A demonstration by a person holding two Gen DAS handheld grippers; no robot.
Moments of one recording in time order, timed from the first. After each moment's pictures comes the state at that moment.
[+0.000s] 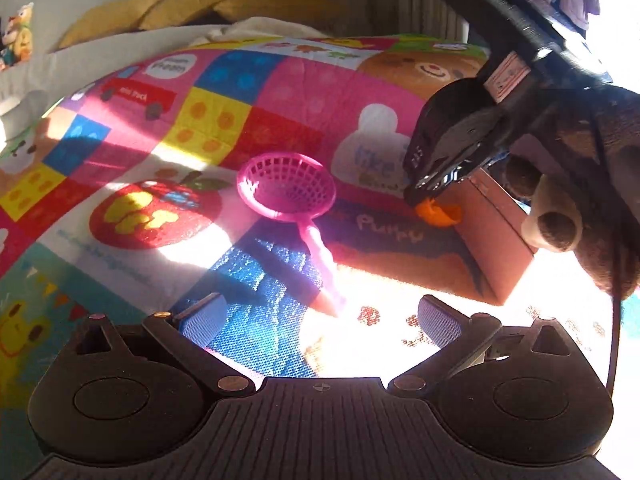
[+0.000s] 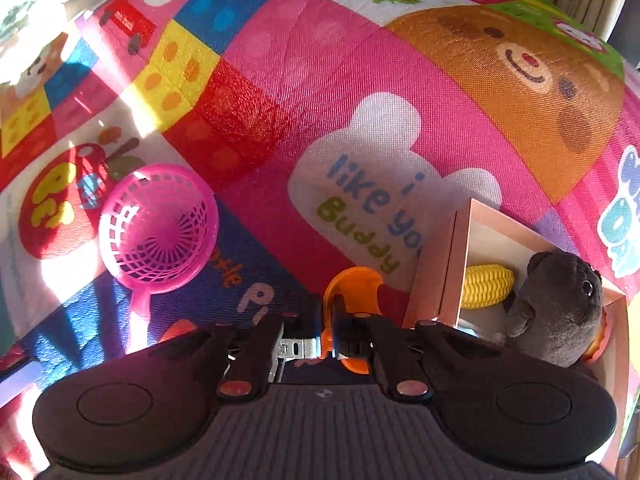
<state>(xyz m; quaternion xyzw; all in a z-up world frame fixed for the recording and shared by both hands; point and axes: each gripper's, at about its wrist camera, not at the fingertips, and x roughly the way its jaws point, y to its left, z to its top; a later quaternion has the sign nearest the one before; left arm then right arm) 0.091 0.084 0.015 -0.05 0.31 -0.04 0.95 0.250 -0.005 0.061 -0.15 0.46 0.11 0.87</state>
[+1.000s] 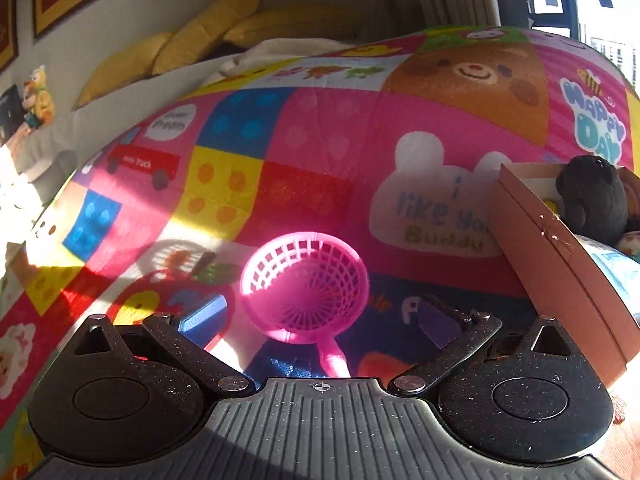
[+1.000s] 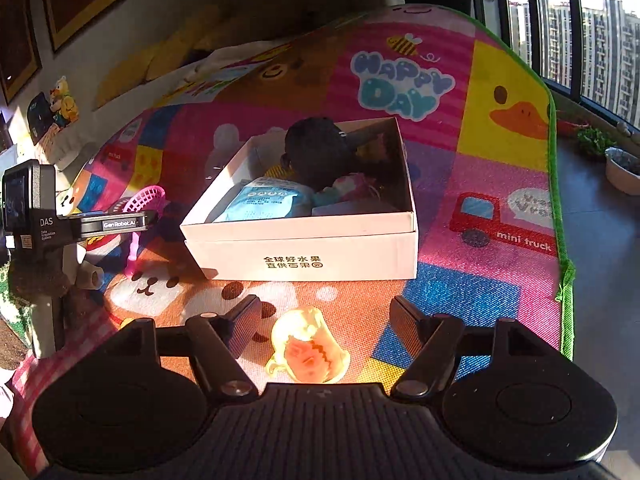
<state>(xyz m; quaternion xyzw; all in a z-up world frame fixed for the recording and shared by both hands) 0.186 0.052 0.031 0.04 0.30 0.04 0.95 0.035 -0.242 0.066 0.07 0.34 0.08 0.94</state>
